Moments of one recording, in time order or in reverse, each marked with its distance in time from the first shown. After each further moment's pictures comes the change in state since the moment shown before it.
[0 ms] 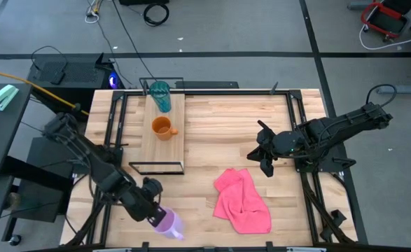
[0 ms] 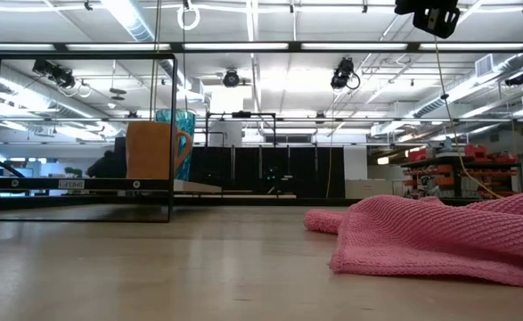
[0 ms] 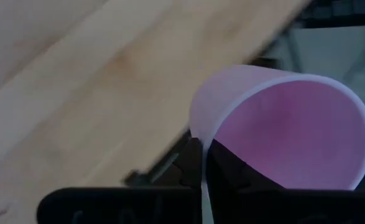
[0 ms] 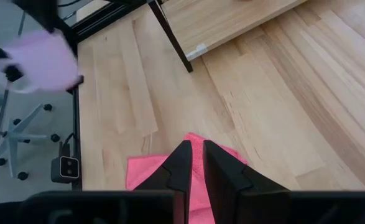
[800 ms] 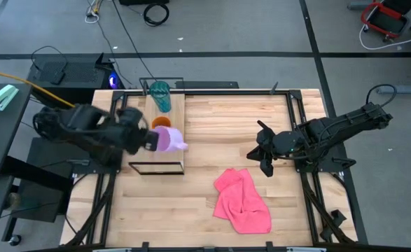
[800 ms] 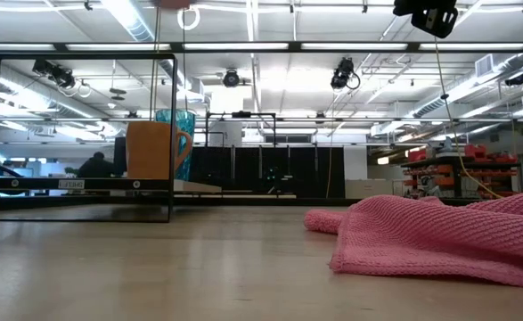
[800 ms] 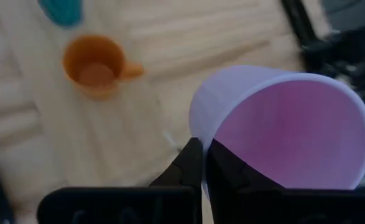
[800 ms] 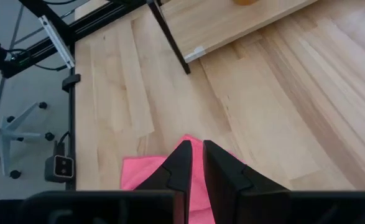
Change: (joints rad) left arm 0.396 -0.052 0.628 -0.821 -0.411 0.147; right arm 0.000 0.000 0.000 0.000 0.014 -0.028
